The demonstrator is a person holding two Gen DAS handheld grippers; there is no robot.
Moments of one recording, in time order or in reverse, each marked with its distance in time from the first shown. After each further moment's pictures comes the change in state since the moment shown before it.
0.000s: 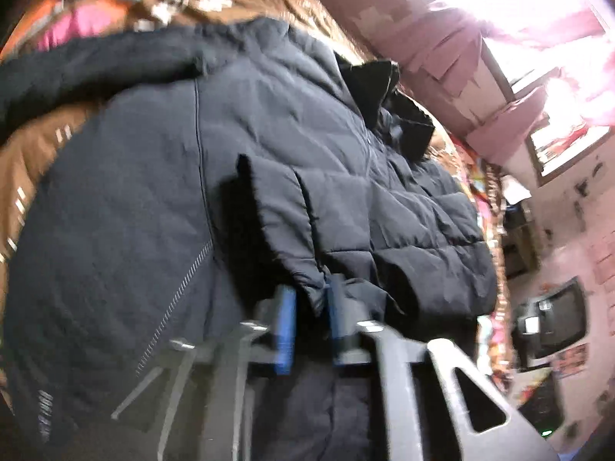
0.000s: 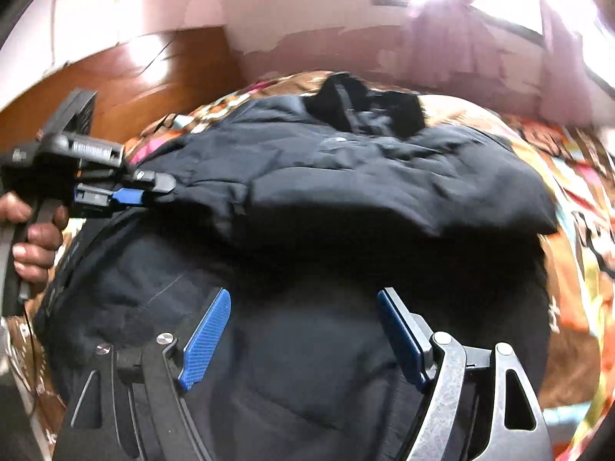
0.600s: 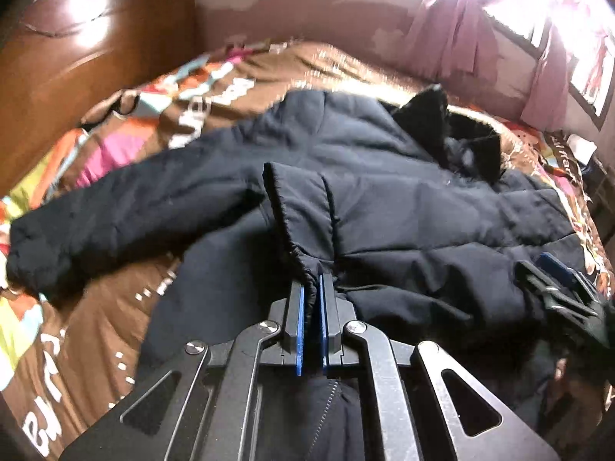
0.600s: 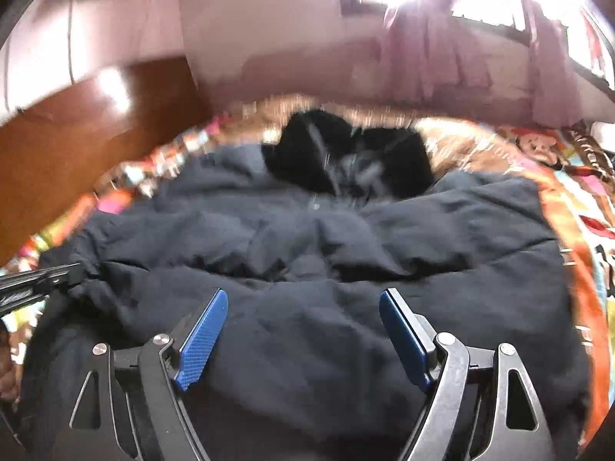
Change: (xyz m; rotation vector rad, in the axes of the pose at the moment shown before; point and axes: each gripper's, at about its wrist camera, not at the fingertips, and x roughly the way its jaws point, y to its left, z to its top) left arm 0.023 0.009 0.030 0.261 -0.159 0.365; right arm 0.143 -0.005 0.103 0.010 0.061 -0.100
